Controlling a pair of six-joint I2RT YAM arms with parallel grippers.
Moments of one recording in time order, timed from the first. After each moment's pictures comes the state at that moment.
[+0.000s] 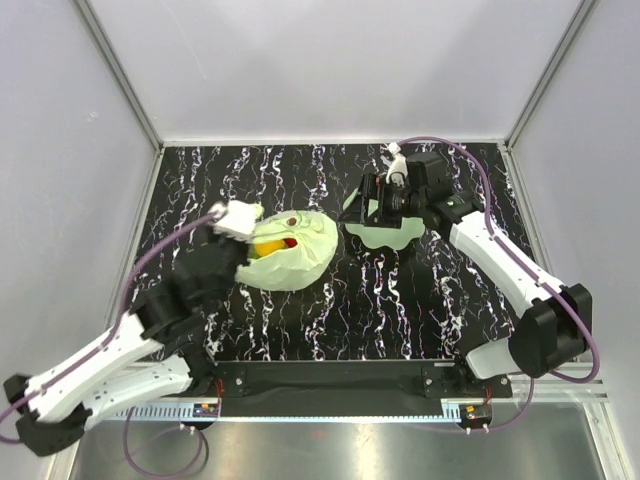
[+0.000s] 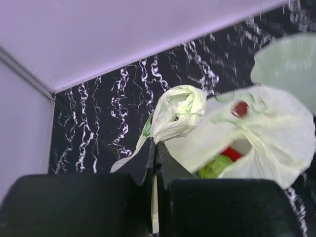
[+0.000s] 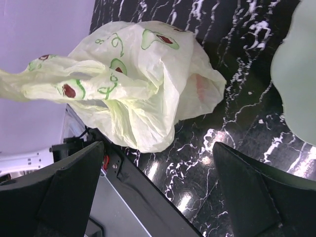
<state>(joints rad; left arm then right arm) -0.93 0.76 0.87 -0.30 -0.72 0.16 0.43 1.42 1.24 -0.44 -0.52 0.55</state>
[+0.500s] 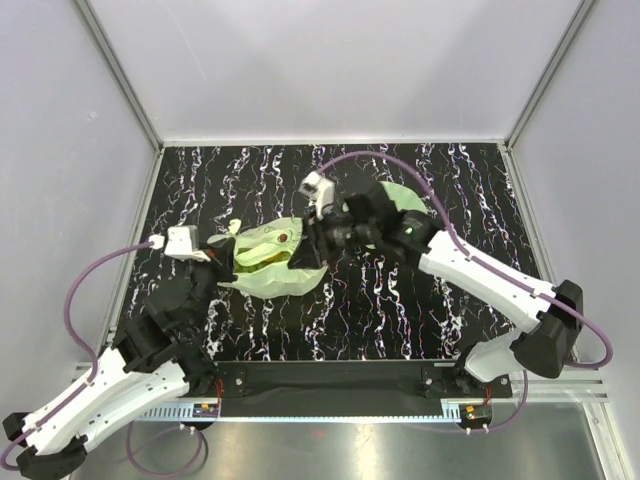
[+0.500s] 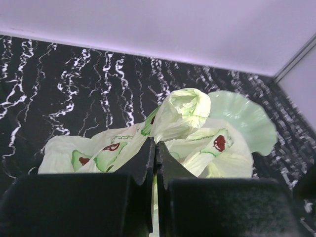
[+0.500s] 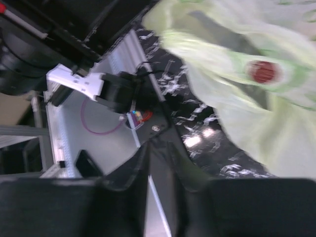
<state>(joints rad) -0.87 0.41 0.61 -0.23 -0.69 -0.31 0.86 1.43 1.37 -0.42 -0.52 0.45</state>
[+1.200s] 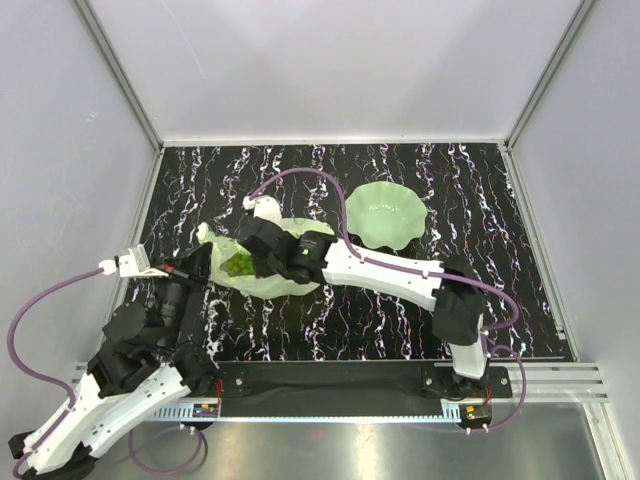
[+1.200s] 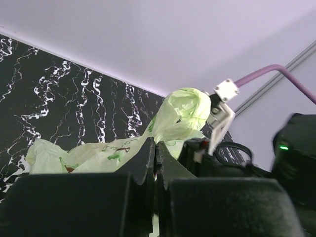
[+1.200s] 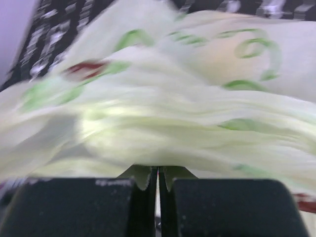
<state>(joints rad) -0.86 0.17 0.61 -0.28 -0.71 -0.49 1.20 1.91 1.73 -0.51 0.29 0.62</state>
